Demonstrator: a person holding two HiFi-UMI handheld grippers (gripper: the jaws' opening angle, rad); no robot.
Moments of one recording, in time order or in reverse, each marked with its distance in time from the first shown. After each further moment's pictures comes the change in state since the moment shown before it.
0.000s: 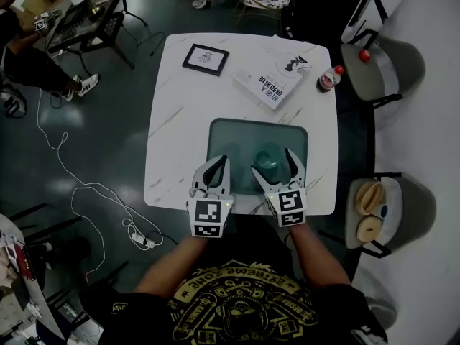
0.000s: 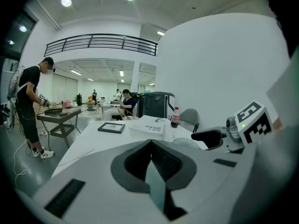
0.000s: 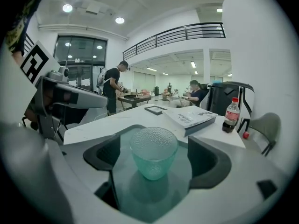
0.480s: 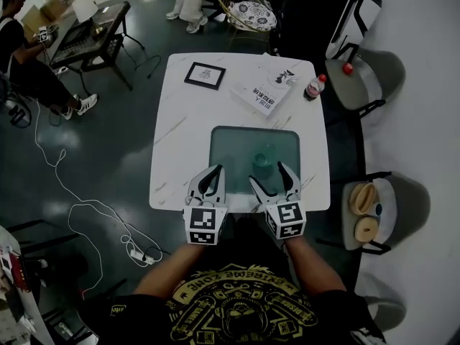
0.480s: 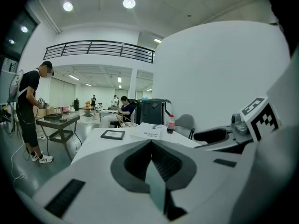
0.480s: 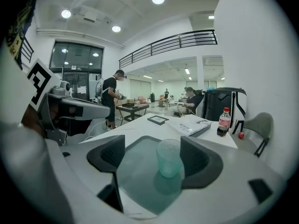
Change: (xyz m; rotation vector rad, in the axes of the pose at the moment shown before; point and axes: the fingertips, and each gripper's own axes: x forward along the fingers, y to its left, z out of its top) left arm -0.063 -0.002 0.019 0.022 -0.072 -0.032; right arm -0.062 0.042 0.028 0.057 -0.079 -0.040
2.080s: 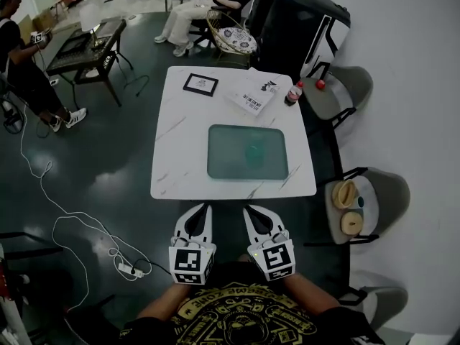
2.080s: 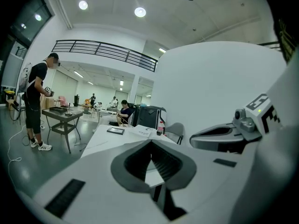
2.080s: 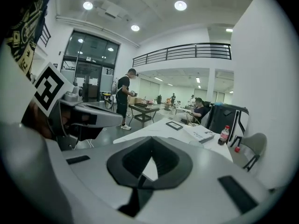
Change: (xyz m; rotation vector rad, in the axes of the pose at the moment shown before) left arm -0.197 -0.024 -0.020 -0.104 -0.079 -0.055; right arm -0.150 0.171 0.021 -0.172 -0.037 0.035
